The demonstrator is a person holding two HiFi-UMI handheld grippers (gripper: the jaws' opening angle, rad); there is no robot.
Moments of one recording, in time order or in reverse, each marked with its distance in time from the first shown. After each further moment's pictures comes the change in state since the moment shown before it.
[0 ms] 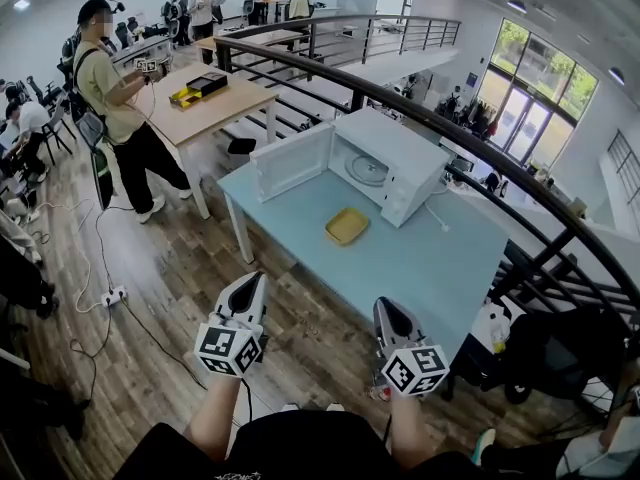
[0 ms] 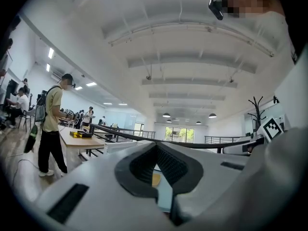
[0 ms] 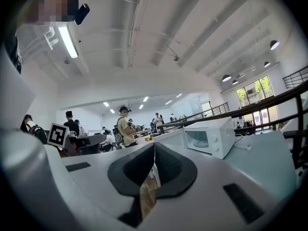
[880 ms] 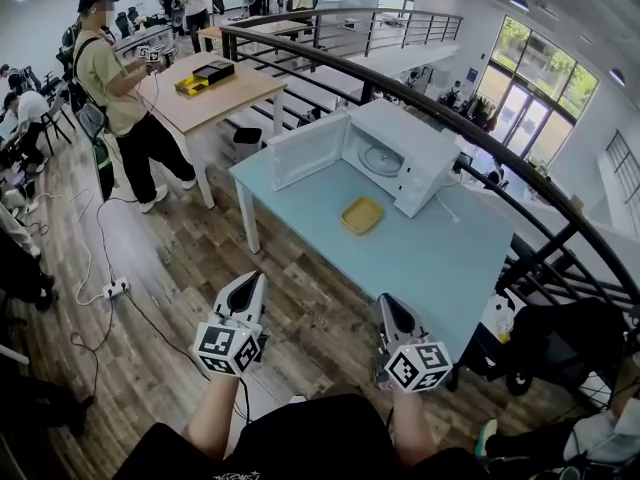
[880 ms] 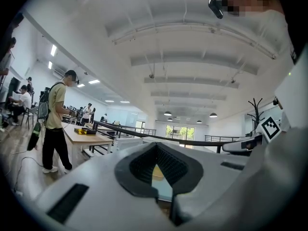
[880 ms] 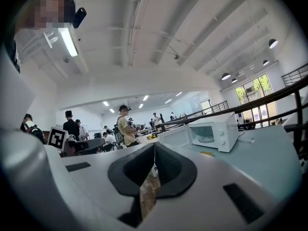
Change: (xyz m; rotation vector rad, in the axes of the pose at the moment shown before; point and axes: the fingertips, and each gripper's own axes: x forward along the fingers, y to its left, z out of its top) left arm -0.051 0.054 -0.012 -0.021 0.027 0.010; right arm 0.013 0.057 -0.024 0.021 0.011 -0.006
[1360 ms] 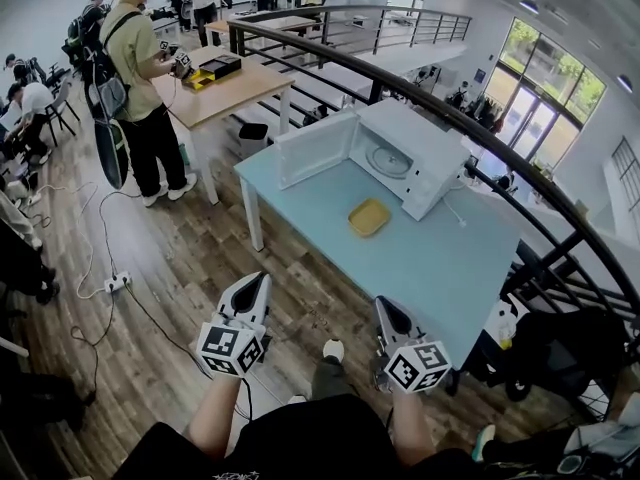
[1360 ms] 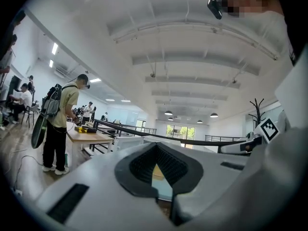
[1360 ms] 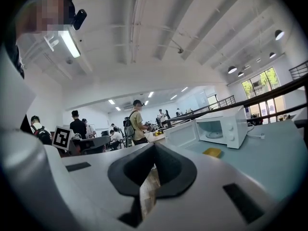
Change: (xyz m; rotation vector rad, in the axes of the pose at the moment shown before) left arm 0.015 0.009 -0.010 -0.012 0.011 0.001; right arm 0.027 0.004 -0.016 0.008 0.048 0.080
